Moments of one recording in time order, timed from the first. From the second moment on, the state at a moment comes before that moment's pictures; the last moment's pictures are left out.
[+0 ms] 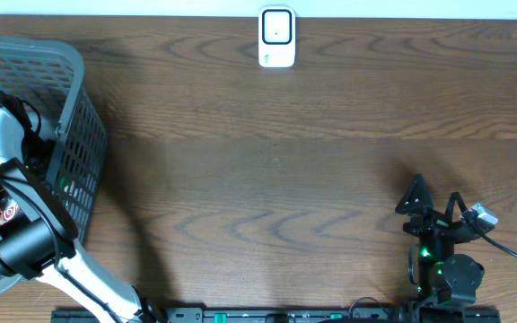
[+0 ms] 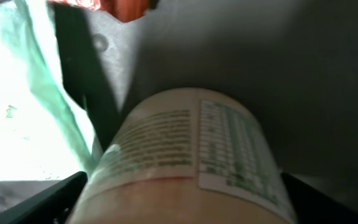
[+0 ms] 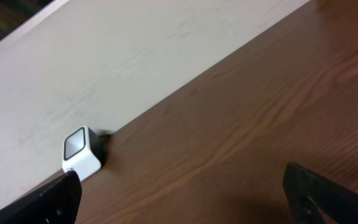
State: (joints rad) left arm 0.57 2.04 1.53 -1.20 0.02 -0.65; right arm -0.11 0.01 0.01 -0.06 0.06 0.56
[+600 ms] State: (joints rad) left arm 0.57 2.04 1.57 -1.23 -0.04 -0.64; right arm -0.11 0.01 0.01 -0.06 0.06 0.56
